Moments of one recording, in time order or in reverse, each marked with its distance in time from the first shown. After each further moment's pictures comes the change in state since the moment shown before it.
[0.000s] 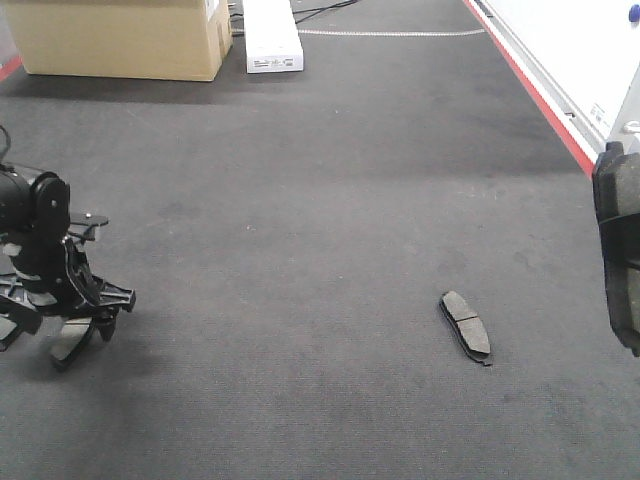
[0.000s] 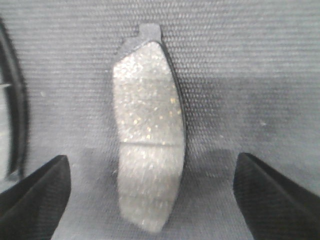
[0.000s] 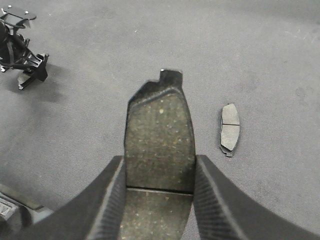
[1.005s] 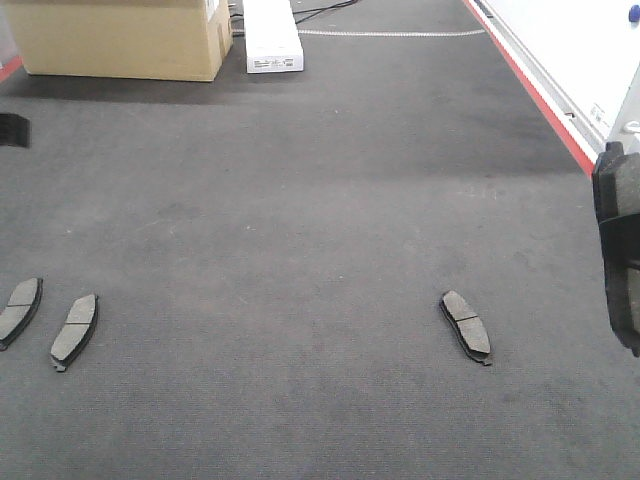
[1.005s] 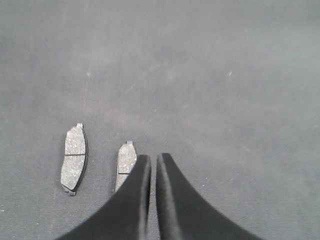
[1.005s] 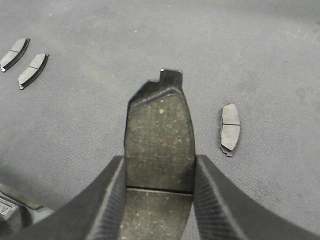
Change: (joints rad) left arm 0.000 -0.697 0.000 -0.124 -0.023 0.009; right arm 0.000 0.000 0.000 0.000 0.000 0.000
